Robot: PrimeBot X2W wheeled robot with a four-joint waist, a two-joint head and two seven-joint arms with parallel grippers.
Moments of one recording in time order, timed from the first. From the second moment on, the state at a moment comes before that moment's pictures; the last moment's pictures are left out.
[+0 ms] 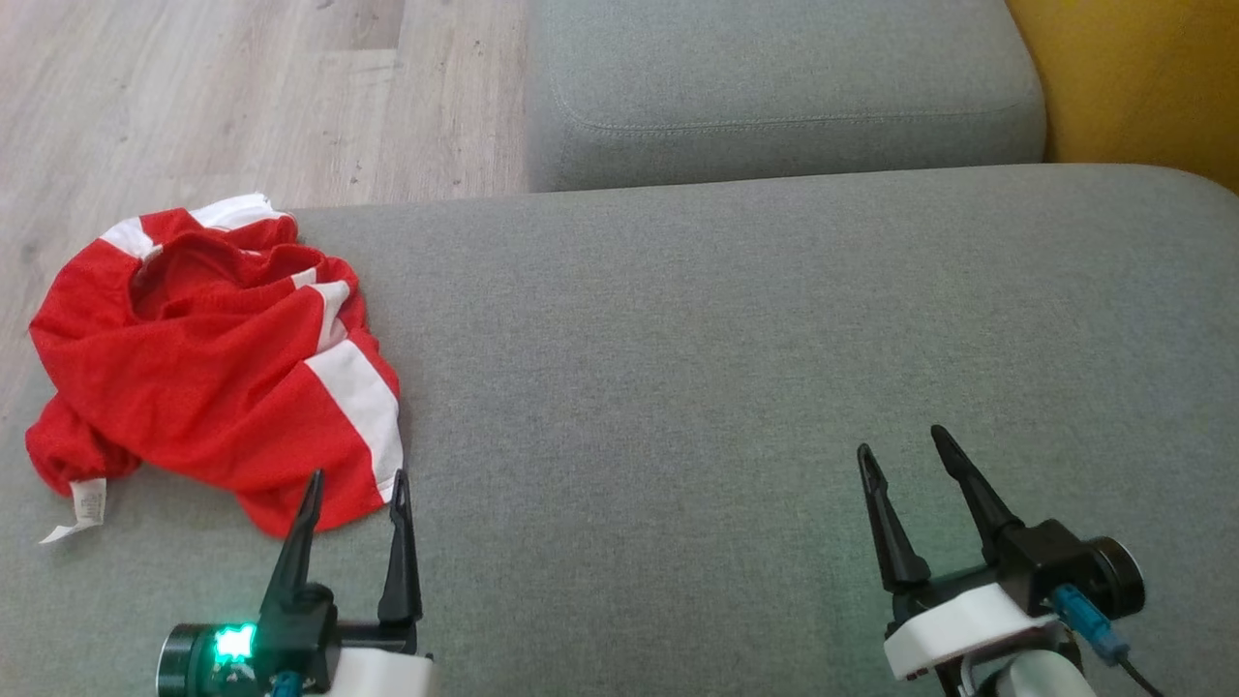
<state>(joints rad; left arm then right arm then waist) 0.06 0.07 -0.16 0.18 -0.04 0.09 -0.25 0.02 -0.04 0.14 0.25 0.00 0.12 -0.25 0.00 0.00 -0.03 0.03</state>
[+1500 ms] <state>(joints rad) 0.10 0.11 -0.03 0.18 -0.03 0.09 -0.25 0.05 -0.04 0.10 0.24 0.04 0.12 -0.25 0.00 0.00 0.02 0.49</state>
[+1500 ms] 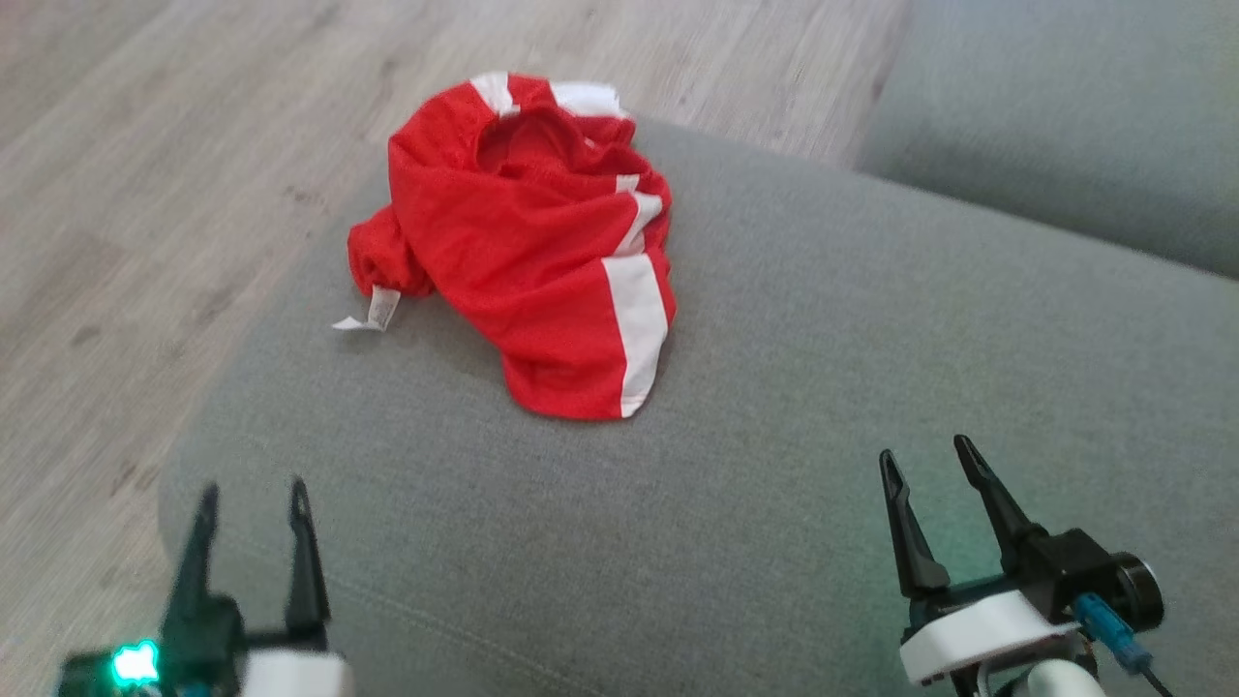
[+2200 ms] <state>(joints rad) -0.86 0.25 -0.10 0.50 0.06 -0.03 -0.06 -0.12 -0.16 0.03 0.16 -0.11 0.12 -0.25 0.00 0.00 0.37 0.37</state>
